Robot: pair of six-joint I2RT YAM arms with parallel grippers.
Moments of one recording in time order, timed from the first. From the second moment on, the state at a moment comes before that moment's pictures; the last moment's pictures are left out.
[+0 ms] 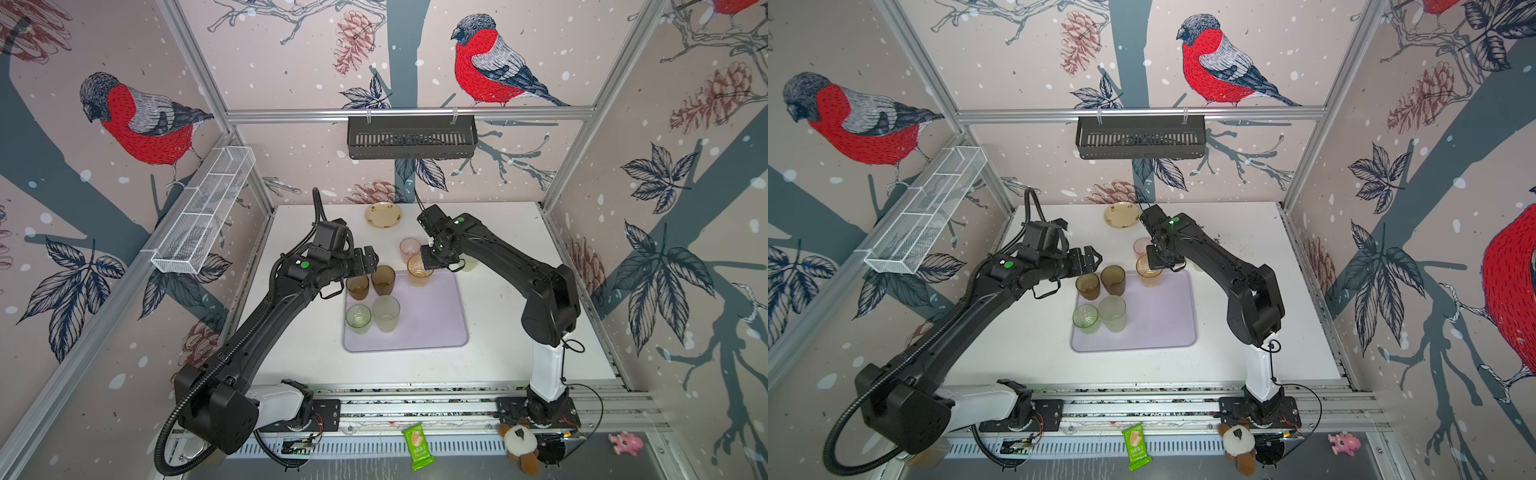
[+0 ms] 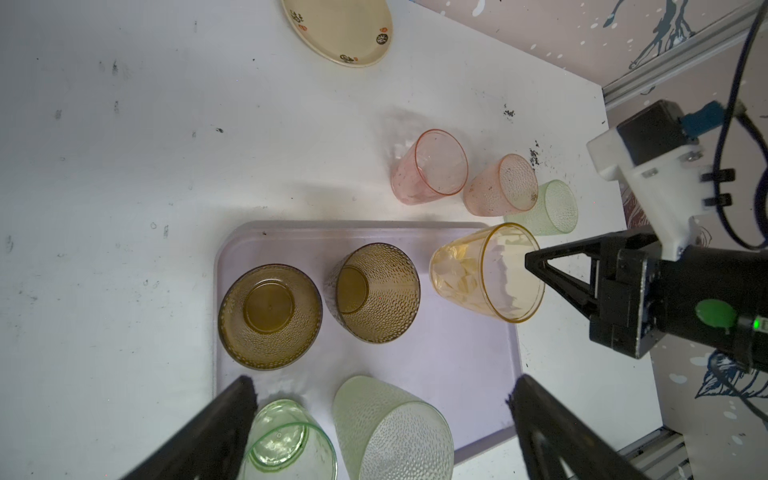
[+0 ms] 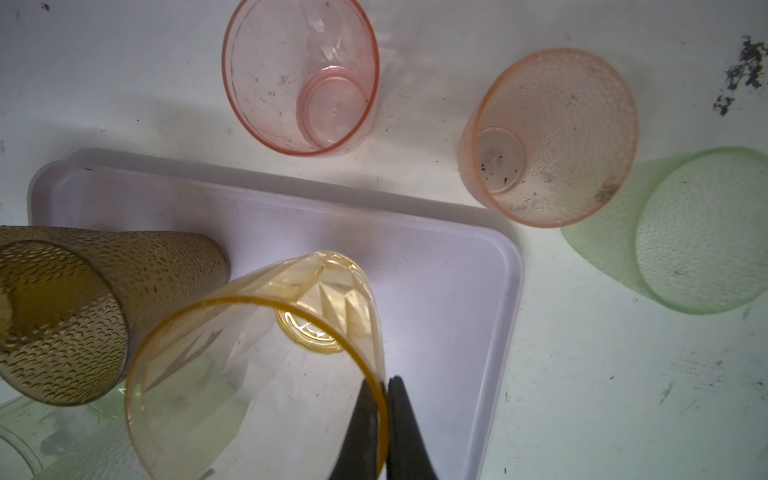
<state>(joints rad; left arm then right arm) -0.39 1.26 1.19 -0.72 0.14 -0.55 0.65 1.98 1.81 -1.07 0.04 0.42</state>
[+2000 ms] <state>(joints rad) -0.37 1.23 1.17 -0.72 0.16 -0.55 0.70 2.07 1.80 -1.02 0.00 0.42</state>
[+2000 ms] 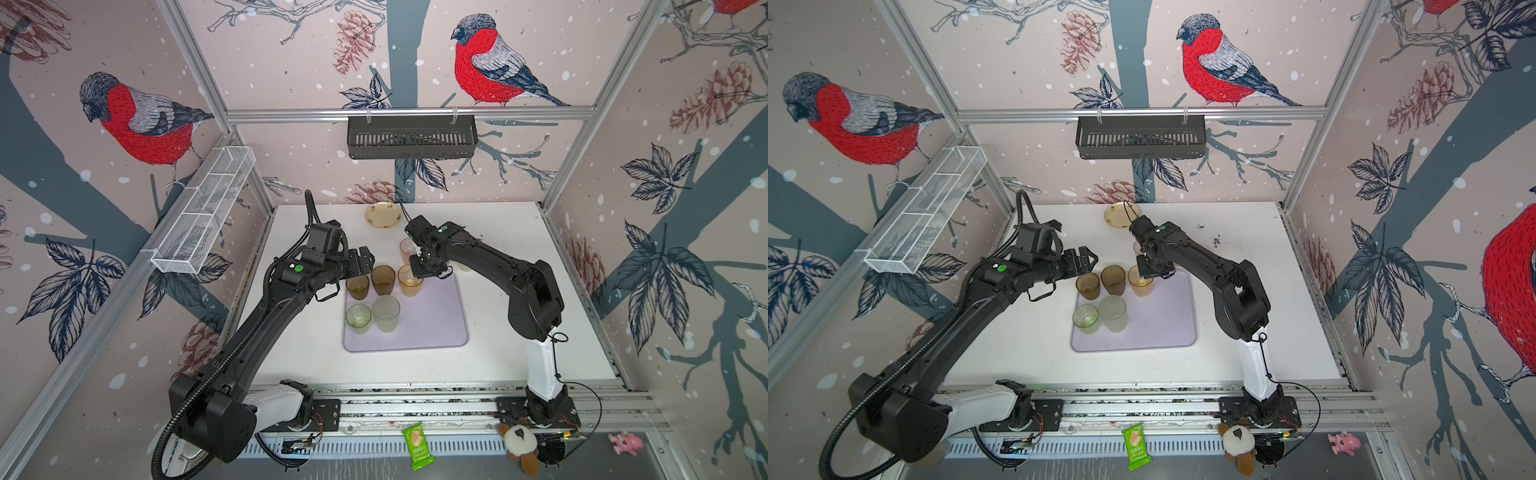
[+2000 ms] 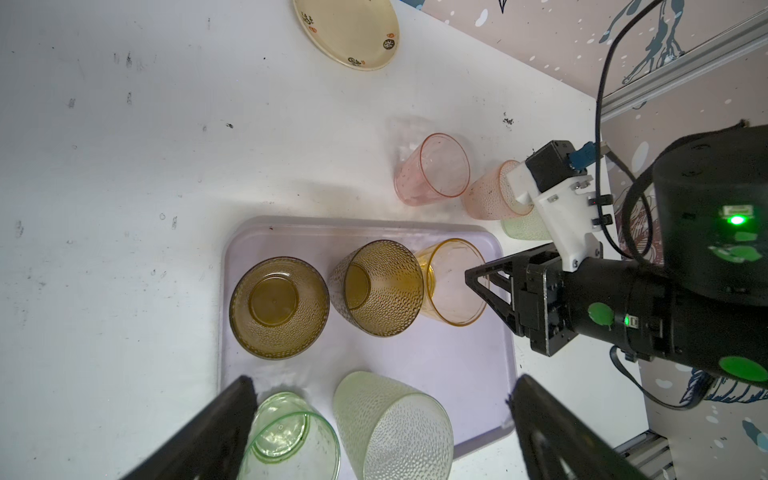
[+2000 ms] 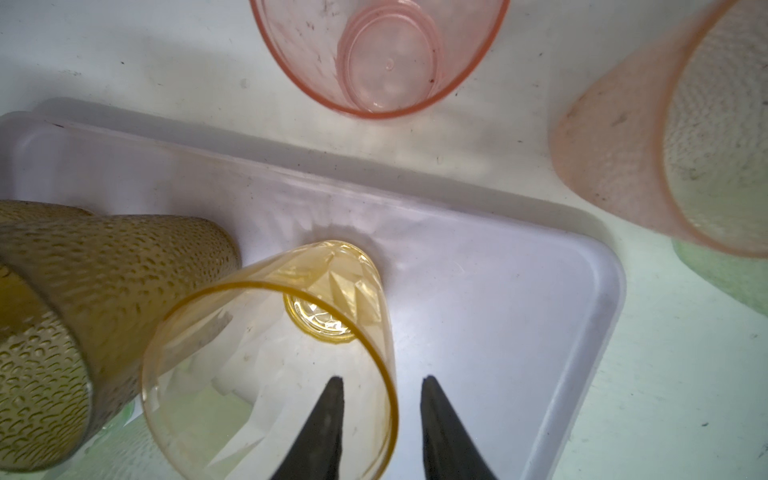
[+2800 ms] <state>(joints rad) -0.37 1.50 1.41 -0.79 0.21 -0.50 0.63 1.90 1.85 -0.99 0.06 0.42</state>
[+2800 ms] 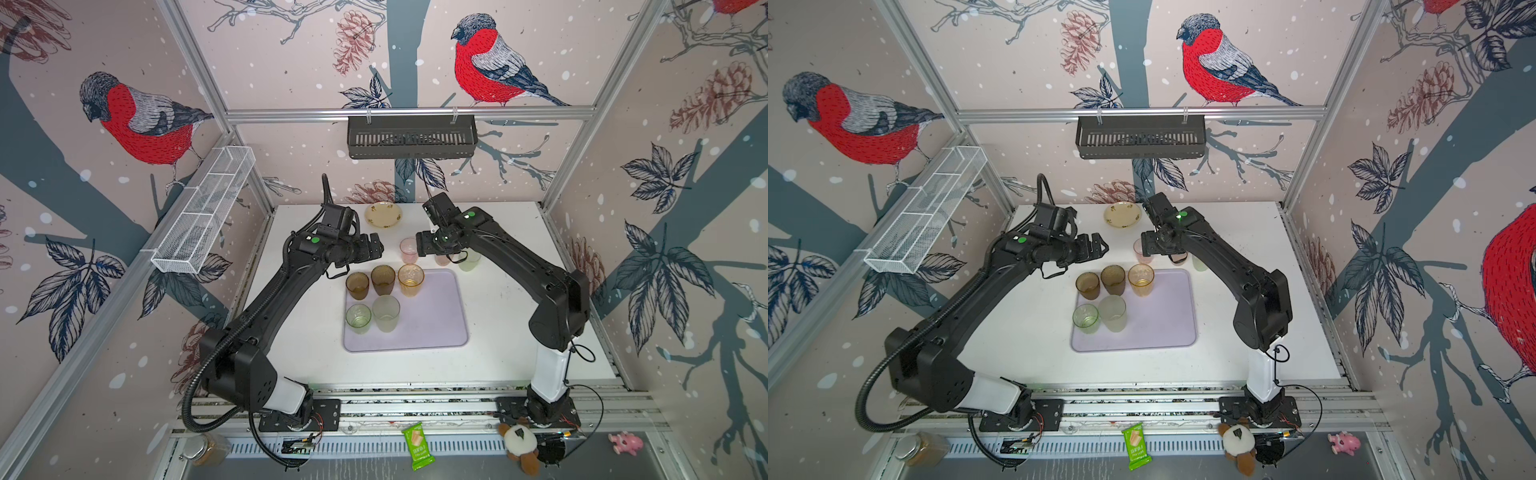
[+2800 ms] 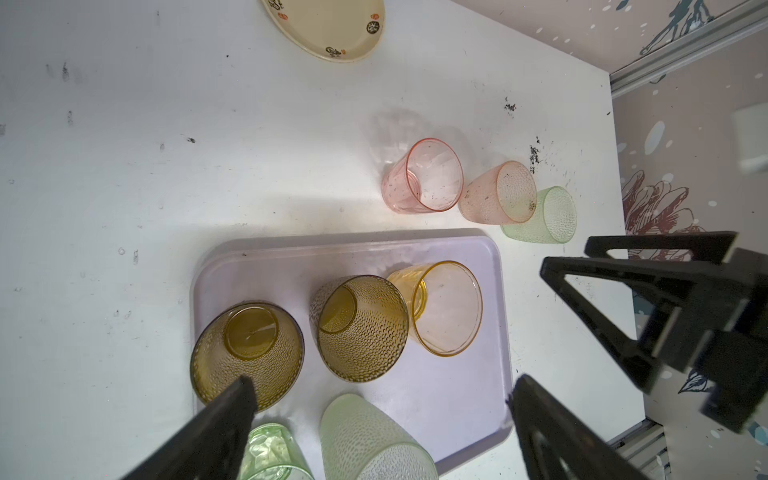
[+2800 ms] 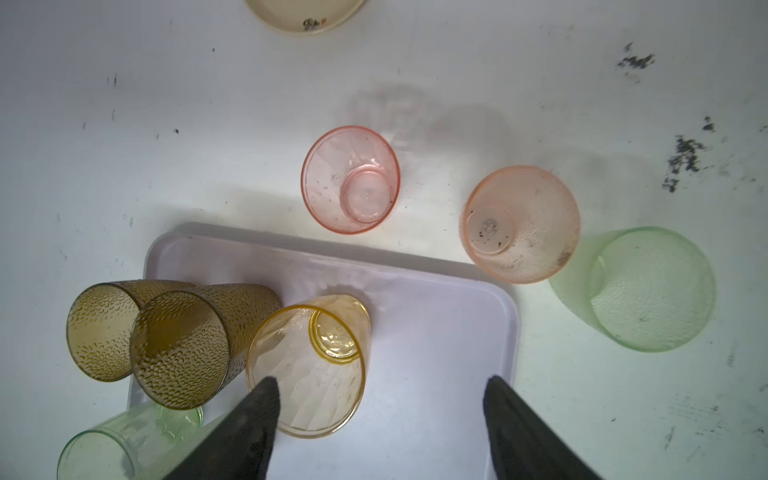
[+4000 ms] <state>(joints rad) -0.50 2.34 2.29 -1.07 0.13 -0.45 0.46 1.51 1.41 -0.70 -0.01 0.30</state>
